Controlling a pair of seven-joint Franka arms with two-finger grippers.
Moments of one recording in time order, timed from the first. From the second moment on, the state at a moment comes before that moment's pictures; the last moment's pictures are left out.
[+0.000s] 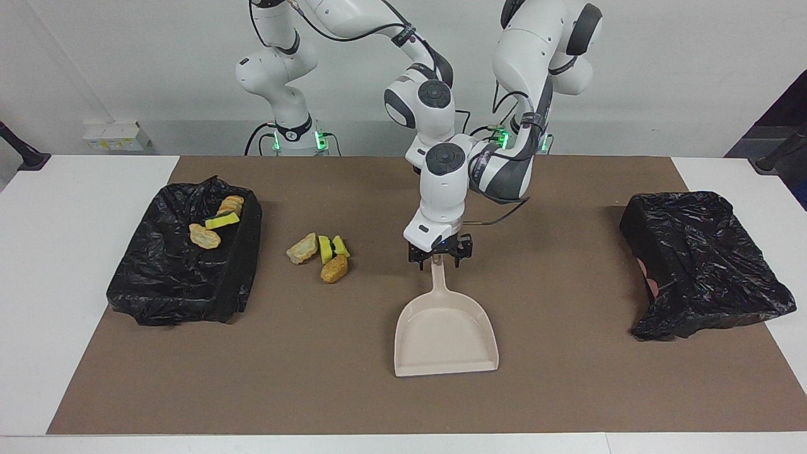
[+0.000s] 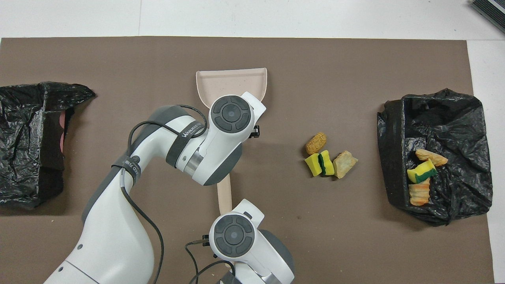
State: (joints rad) left arm -0.60 0.48 -0.05 -1.60 0.11 2.12 -0.69; right arm 0.68 0.17 0.21 -2.11 0.22 2.19 0.69
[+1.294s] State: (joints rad) left arm -0.38 0.36 -0.02 -1.54 0.11 1.79 0.42; right arm 0.06 -0.05 0.20 -2.14 -0.26 1.73 0.19
